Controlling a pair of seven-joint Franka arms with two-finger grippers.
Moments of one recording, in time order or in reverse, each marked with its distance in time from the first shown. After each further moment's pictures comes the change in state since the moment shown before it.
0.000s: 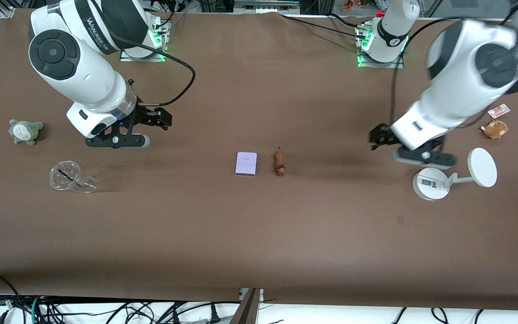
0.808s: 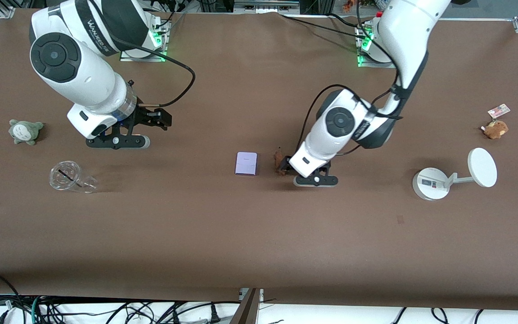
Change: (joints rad) left arm -0.261 0.377 -0.008 0.002 0.067 0.442 -0.414; right arm -0.001 0.003 -0.001 -0.004 0.000 -0.005 0.000
